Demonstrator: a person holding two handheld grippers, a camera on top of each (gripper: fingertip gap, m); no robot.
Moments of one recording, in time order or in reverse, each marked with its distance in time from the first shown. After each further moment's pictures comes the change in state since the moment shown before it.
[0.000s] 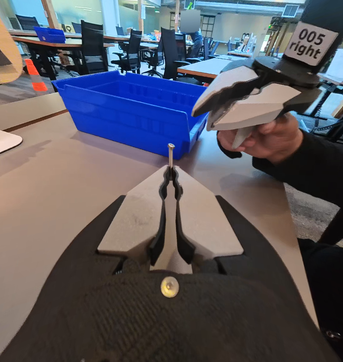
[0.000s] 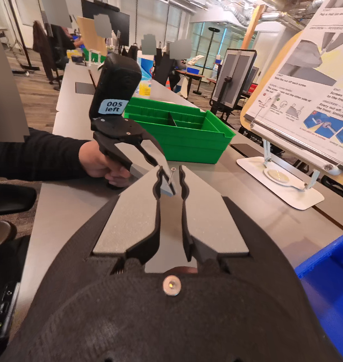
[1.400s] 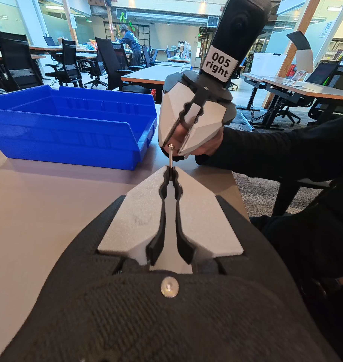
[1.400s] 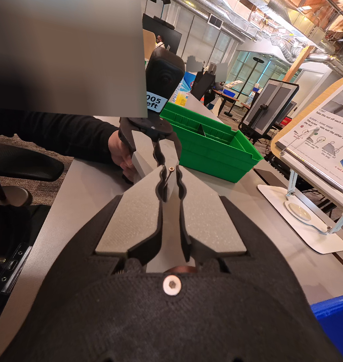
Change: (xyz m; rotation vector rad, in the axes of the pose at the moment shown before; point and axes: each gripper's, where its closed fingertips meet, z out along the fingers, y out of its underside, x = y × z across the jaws) left arm 0.057 -0.006 -0.002 0.030 0.286 0.063; right arm -0.033 0.004 -0.009 0.070 -0.199 -0.162
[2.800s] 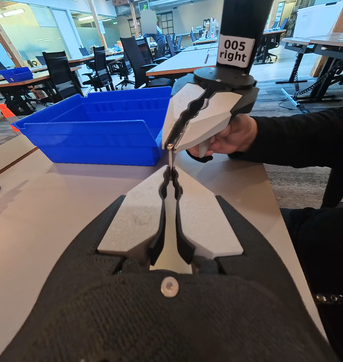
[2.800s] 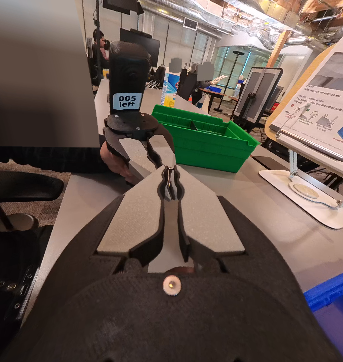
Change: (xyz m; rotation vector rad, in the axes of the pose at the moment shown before) left arm -0.011 0.006 0.002 -0.054 -0.145 0.160; right arm 0.004 0.008 -0.001 0.026 0.082 0.141
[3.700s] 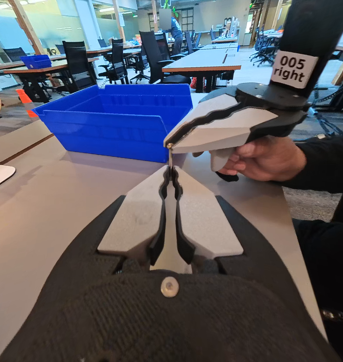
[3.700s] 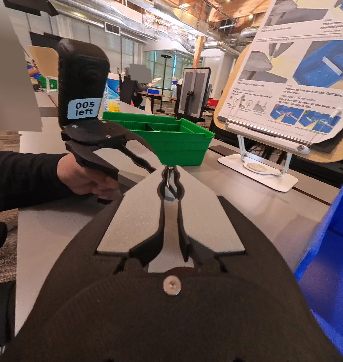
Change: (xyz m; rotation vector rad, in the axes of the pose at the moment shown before) left arm -0.015 0.003 -0.001 -0.013 -0.082 -0.058; right arm 0.016 0.003 0.007 0.015 0.353 0.060
